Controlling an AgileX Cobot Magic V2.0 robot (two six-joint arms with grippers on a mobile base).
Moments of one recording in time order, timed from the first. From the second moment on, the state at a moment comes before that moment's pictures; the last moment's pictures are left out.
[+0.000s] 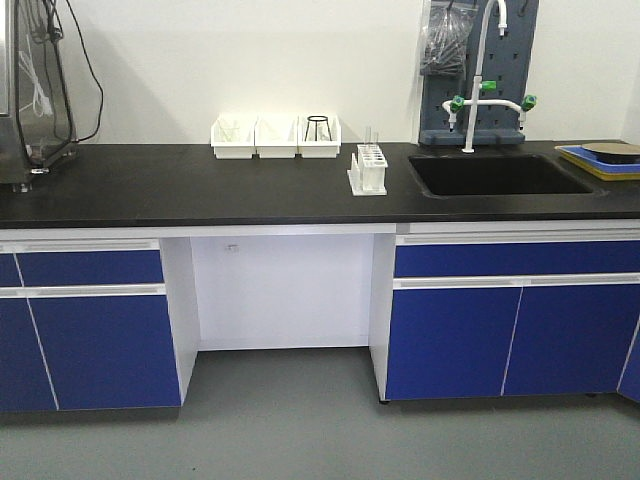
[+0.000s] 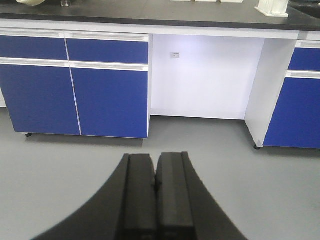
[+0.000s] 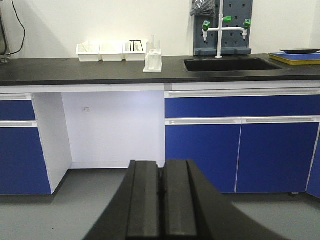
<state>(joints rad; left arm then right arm) 0.08 -0.01 0.03 0.05 0.29 -0.17 0.07 -0.01 0.03 -0.09 0.12 0.10</state>
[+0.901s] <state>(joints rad) 0.08 -0.01 0.03 0.05 0.29 -0.17 0.07 -0.01 0.03 -0.09 0.12 0.10</state>
